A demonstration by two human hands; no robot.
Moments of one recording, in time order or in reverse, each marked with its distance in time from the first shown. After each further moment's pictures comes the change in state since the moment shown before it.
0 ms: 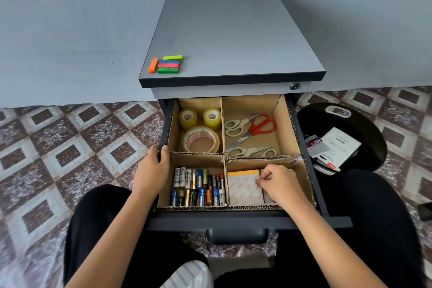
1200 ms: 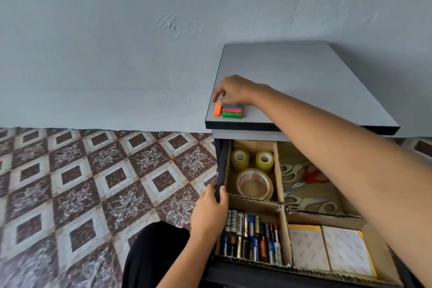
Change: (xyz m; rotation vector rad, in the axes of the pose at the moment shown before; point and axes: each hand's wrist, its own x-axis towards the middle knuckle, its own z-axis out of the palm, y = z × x) left_hand 0.005 -0.006 0.001 -0.068 -0.002 0.018; right_hand 0.129 -0.318 -0.056 -0.486 -0.061 -0.916
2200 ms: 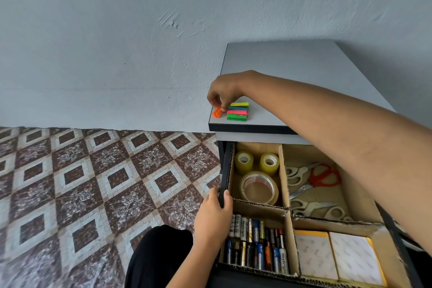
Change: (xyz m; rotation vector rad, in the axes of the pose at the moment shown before) left_hand 0.004 -0.004 0.005 -0.002 0.013 0.026; right_hand 0.043 -0.007 -0.009 -0.352 -0.312 -0.223
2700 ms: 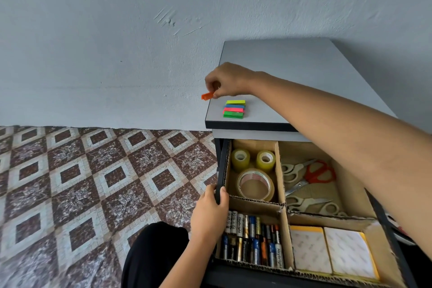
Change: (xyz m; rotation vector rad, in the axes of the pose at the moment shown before) left_hand -0.002 0.002 -0.001 -0.025 -0.020 -0.025; right_hand -0.026 0.002 0.003 0.234 0.375 0.073
